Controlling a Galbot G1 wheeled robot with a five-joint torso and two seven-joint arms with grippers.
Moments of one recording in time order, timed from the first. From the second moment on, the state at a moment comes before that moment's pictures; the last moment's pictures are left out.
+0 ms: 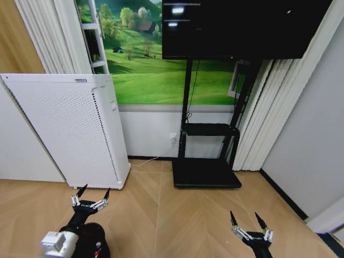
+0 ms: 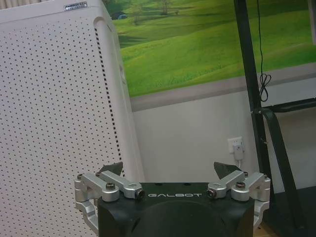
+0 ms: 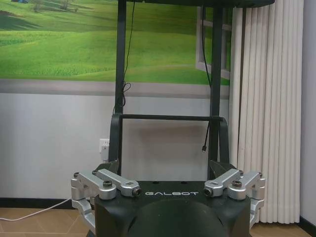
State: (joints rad) left arm 1.87 -1.21 -0.88 -2.27 -0.32 -0.03 0.09; right arm -2.05 1.54 0.84 2.15 0.26 0.38 -0.17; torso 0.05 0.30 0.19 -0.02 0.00
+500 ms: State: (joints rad) left arm 1.87 -1.21 -0.88 -2.27 -0.32 -0.03 0.09; right arm -2.05 1.54 0.84 2.15 0.26 0.38 -0.17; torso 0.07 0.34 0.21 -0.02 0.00
